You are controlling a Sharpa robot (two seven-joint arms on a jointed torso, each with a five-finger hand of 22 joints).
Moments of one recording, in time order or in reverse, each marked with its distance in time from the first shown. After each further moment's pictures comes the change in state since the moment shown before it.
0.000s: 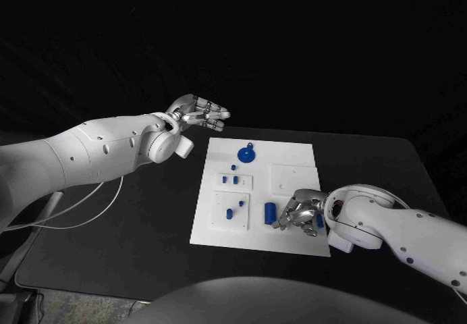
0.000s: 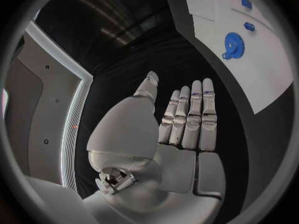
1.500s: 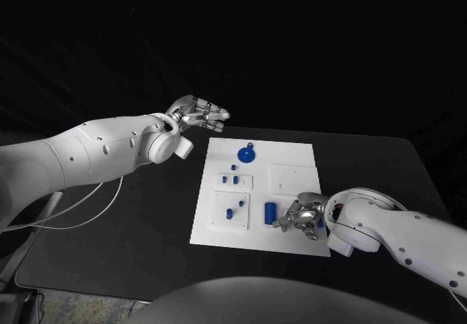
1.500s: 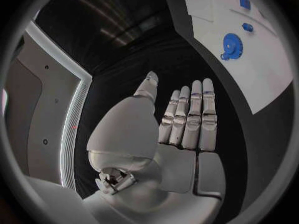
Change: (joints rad) left arm 0.000 -0.001 -0.004 0.000 -0.001 0.003 -0.004; left_hand 0.000 0.000 0.001 0.007 0.000 0.000 0.000 0.000 0.000 0.000 0.000 0.000 0.000 -0.005 0.002 0.000 0.000 0.000 -0.004 0.004 0.000 0.000; right arm -0.017 0.004 0.000 -0.018 0.050 -0.038 -0.051; right_hand -0.068 -0.002 0.025 0.010 -0.033 0.000 0.000 0.000 0.032 0.004 -0.003 -0.005 0.000 -0.003 -0.002 0.000 -0.009 0.000 0.000 0.000 0.000 -0.014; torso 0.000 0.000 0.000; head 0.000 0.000
